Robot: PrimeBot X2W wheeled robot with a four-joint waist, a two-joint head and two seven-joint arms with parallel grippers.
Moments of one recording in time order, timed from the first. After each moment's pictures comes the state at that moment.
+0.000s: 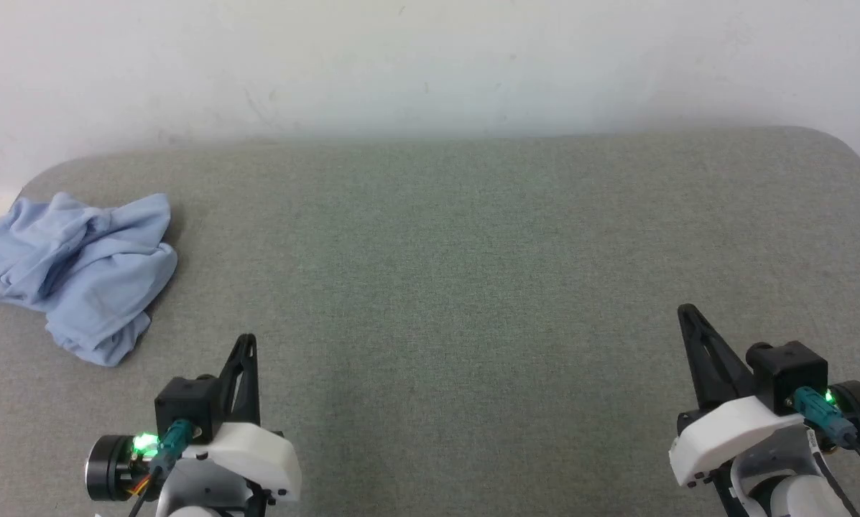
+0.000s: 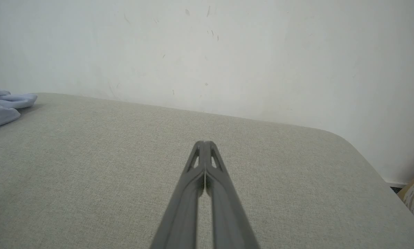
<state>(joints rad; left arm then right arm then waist) 0.01 0.05 0.00 0.01 -0.01 0.01 0.00 -0.01 -0.05 0.00 0.01 0.01 0.13 0.00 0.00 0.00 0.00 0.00</state>
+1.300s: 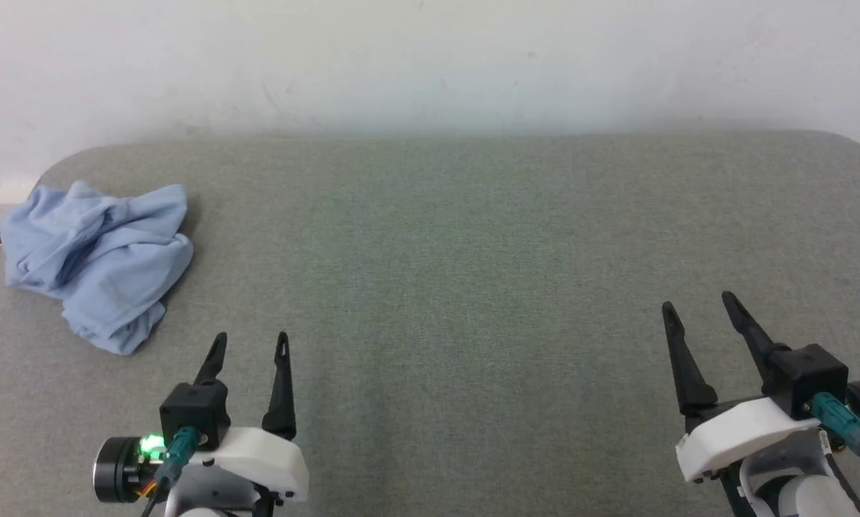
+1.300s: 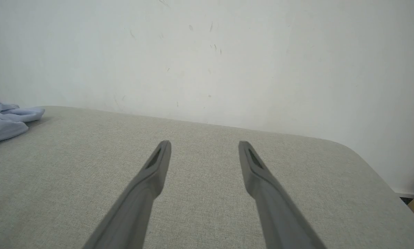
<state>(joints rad) 0.01 0.05 -0.03 0.02 -0.02 0.03 -0.05 -0.01 -0.05 -0.02 0.00 0.03 0.13 -0.05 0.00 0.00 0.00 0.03</state>
